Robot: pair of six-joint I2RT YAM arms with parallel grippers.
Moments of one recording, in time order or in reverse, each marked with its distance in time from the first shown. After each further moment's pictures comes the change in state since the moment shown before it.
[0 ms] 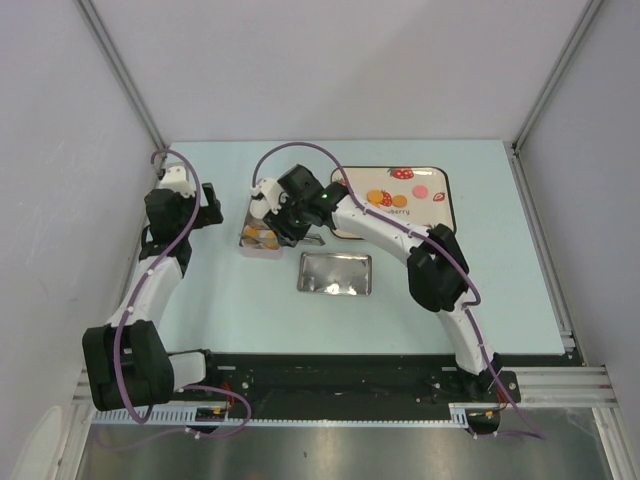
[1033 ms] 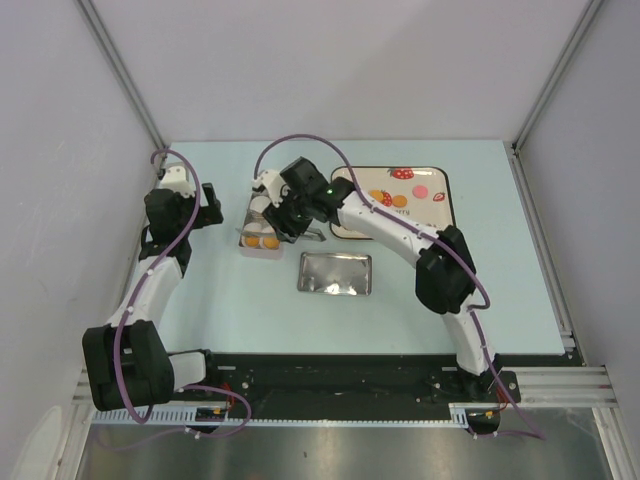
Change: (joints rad) left arm 0.002 0.000 0.000 0.000 0.006 0.000; right arm -0.006 -0.027 0.016 -0.017 0.011 0.011
